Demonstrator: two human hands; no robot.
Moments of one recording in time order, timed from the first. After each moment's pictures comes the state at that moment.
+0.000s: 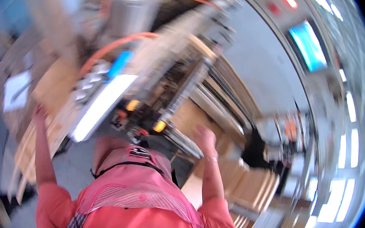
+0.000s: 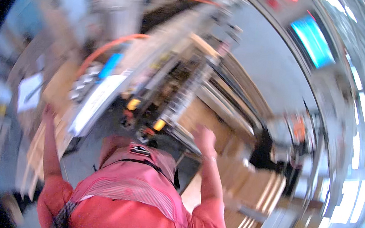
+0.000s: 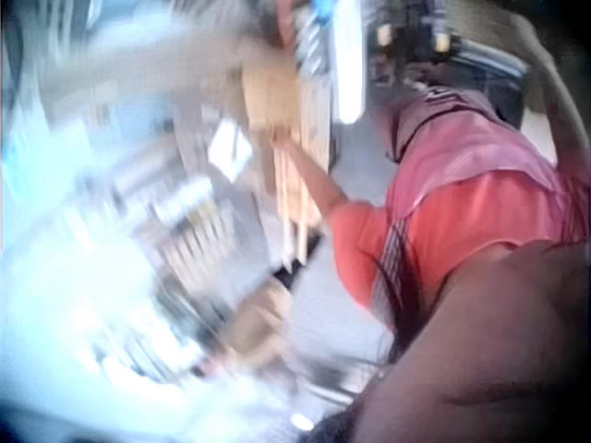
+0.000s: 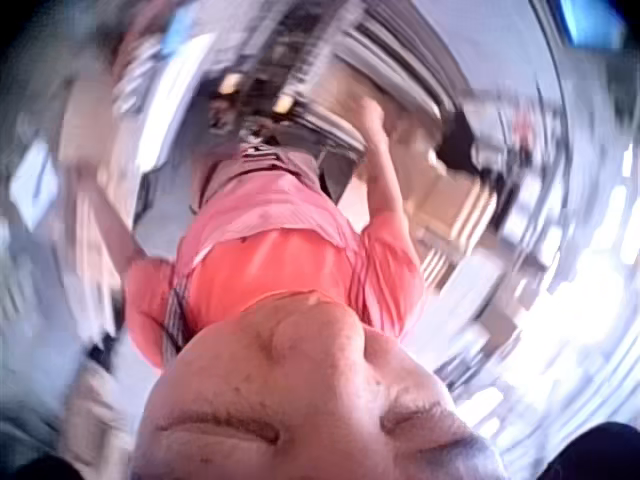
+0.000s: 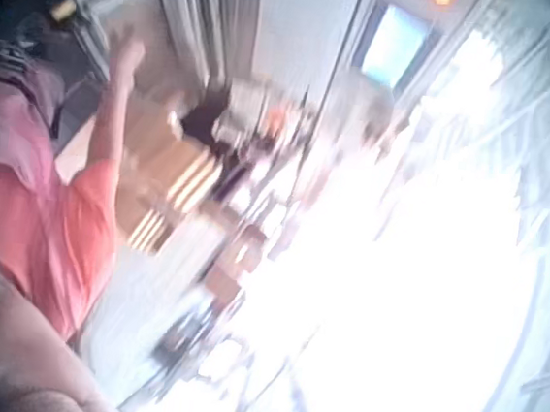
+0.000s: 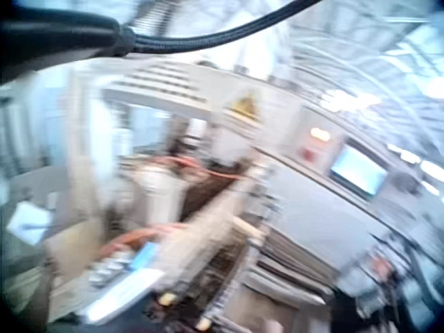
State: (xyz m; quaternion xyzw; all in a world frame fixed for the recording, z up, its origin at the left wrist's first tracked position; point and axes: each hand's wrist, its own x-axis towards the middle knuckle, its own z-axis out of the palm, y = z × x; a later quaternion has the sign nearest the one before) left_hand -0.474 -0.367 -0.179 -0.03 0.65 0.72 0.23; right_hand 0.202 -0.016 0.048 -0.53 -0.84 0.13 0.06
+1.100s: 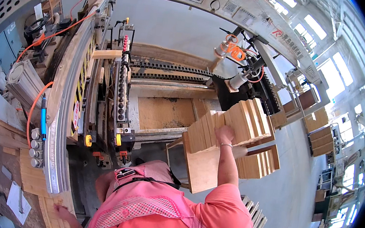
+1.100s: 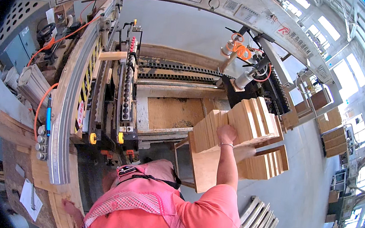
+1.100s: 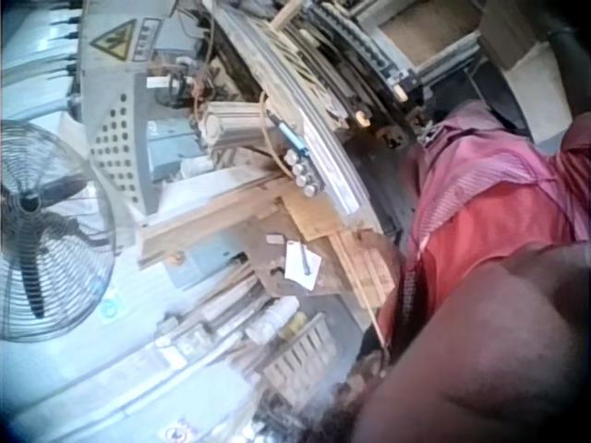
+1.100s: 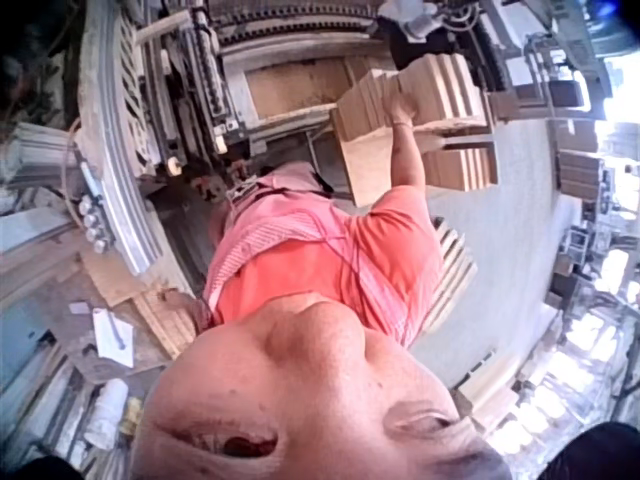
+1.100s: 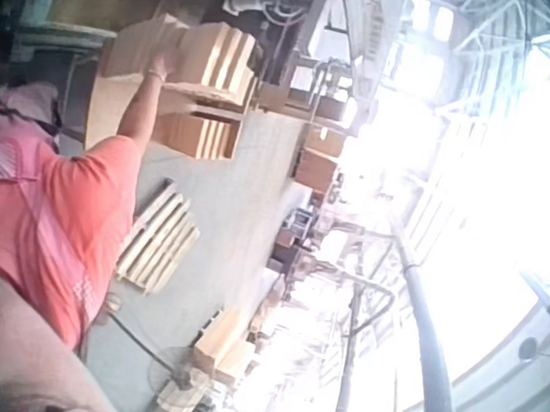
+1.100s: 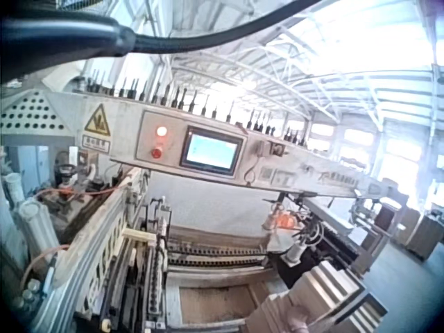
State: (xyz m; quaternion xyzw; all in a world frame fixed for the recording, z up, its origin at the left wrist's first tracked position) left_hand -0.333 -0.383 -0.156 0.01 0.85 0.51 0.16; right_hand 0.440 -0.114 0.057 -0.91 -0.40 -0.05 -0.03
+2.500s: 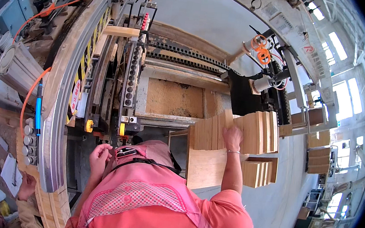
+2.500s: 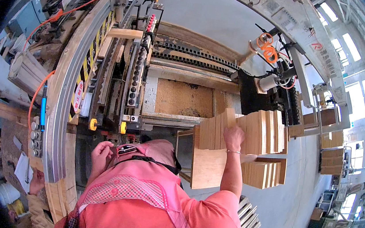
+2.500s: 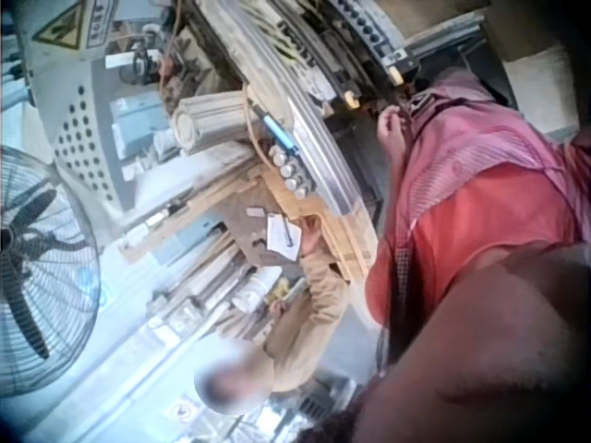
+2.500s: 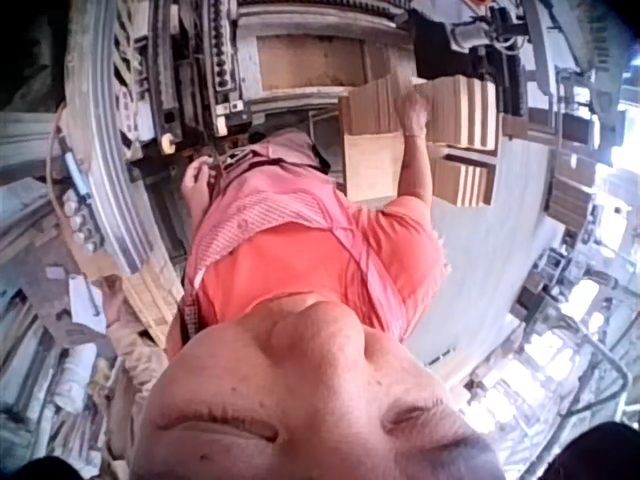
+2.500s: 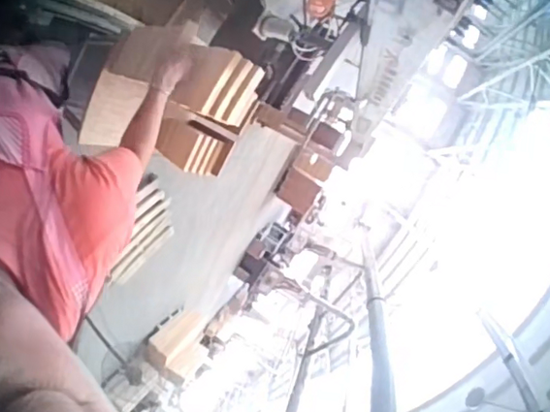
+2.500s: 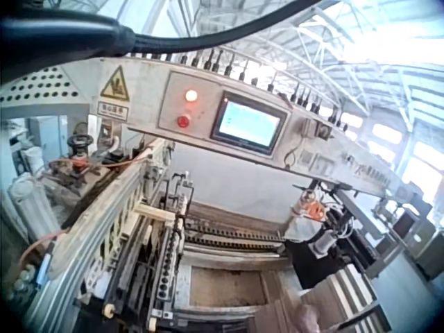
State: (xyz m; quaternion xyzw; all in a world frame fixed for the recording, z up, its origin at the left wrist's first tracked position) left_hand -0.079 -0.189 0.004 0.32 0.59 0.47 0.57; right_hand 0.412 -0.098 0.090 -0.86 -0.51 -0.04 -0.05
